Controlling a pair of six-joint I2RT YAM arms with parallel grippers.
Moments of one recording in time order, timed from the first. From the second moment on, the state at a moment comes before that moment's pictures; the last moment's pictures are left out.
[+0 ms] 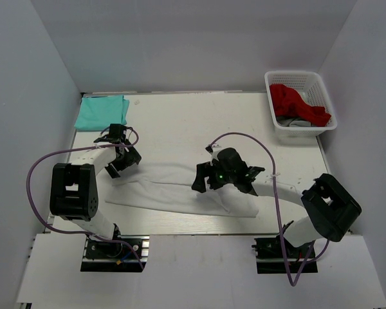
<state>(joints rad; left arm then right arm) -0.07 1.60 0.95 -0.56 -0.19 -0.69 0.80 1.44 0.69 0.07 -0.25 0.46</state>
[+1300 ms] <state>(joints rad) -0.07 1.60 0.94 -0.56 -0.19 -0.68 1.10 1.47 0.80 -0.26 -0.10 0.49</state>
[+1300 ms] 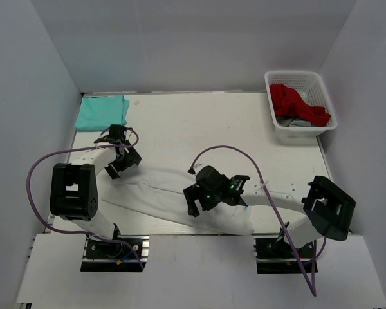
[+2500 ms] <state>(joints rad) -0.07 1.81 1.15 -0.73 -0.21 -0.82 0.36 1.80 1.01 -0.02 -0.25 0.50</state>
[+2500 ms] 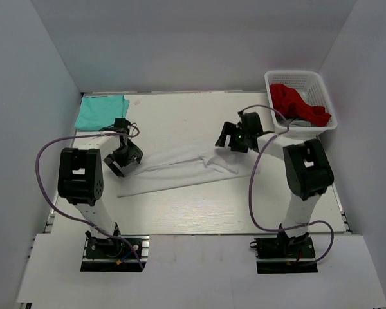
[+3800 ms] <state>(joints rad) -0.34 1.22 0.88 -0.60 0.11 -0.65 0.57 1.87 1.41 -0.47 0.09 0.47</state>
